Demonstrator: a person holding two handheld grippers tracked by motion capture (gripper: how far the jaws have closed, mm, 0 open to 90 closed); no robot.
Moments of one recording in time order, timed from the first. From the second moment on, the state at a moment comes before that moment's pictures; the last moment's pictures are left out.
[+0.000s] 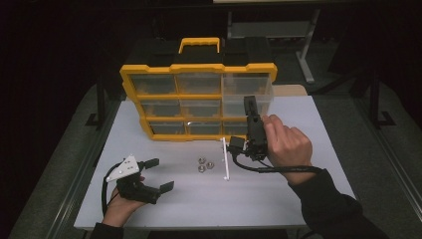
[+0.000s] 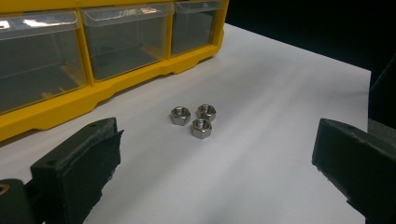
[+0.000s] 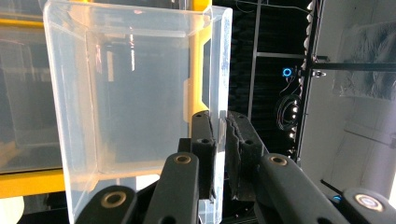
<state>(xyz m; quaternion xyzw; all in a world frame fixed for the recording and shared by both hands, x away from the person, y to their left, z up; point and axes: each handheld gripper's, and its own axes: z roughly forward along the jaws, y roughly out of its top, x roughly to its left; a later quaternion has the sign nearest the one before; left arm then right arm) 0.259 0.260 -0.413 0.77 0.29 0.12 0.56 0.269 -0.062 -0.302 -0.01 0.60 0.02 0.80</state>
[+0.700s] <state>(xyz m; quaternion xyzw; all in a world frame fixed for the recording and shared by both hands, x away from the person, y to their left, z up) 0.258 0.260 -0.413 0.77 0.29 0.12 0.56 0.266 -0.060 -0.306 0.00 0.59 0.02 0.80</state>
